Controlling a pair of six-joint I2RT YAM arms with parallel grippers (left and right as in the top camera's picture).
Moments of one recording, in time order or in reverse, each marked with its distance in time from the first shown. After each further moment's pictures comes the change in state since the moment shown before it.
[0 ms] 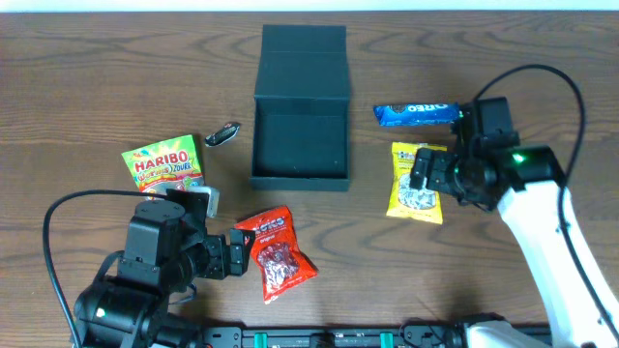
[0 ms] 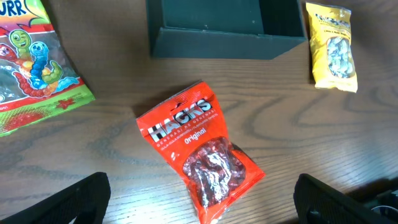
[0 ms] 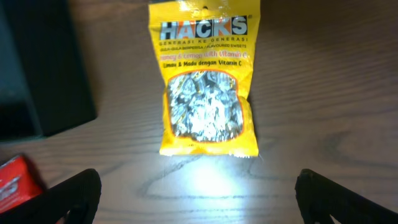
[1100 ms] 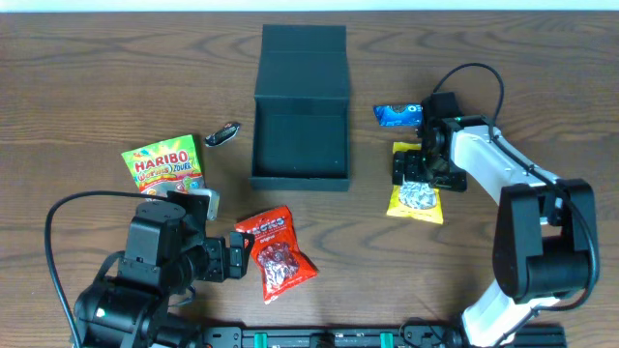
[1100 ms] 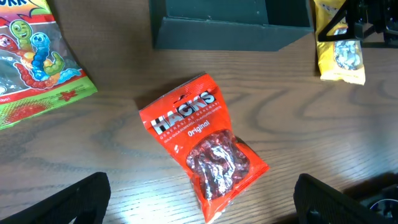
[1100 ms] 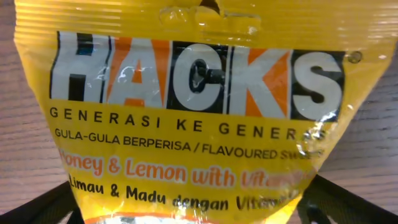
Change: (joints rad) left arm 0.000 0.000 0.000 -0.027 -0.003 0.015; right arm -0.019 0.499 0.000 0.253 0.014 -0.130
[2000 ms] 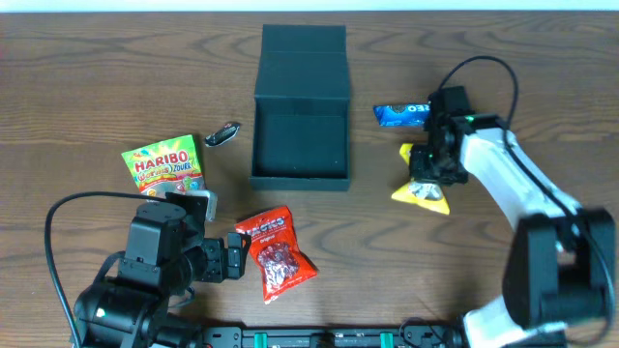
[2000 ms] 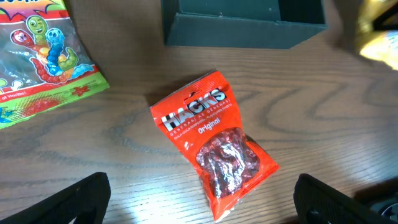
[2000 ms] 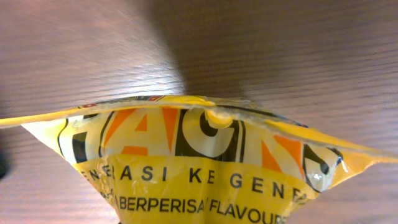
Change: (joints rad) left arm 0.000 0.000 0.000 -0.019 -0.034 0.001; right arm 0.001 -0.157 0.013 -0.070 0.002 0.011
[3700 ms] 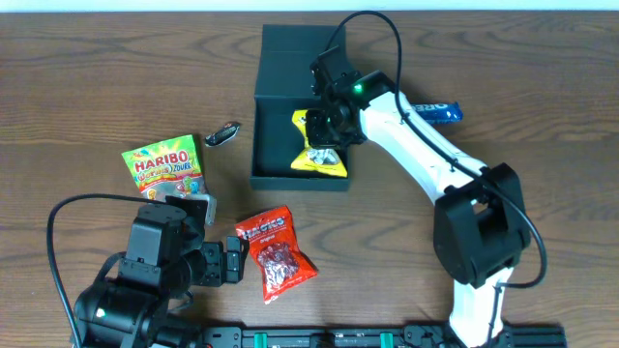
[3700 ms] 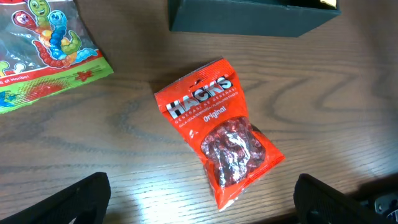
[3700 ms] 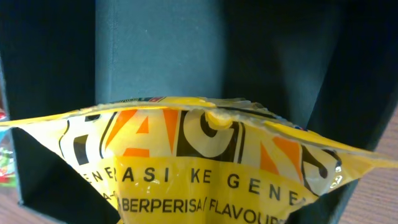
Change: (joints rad) left arm 0.000 0.000 0.000 -0.042 -0.007 0.000; right arm 0.402 0.349 0.545 -0.058 -0.173 0.193
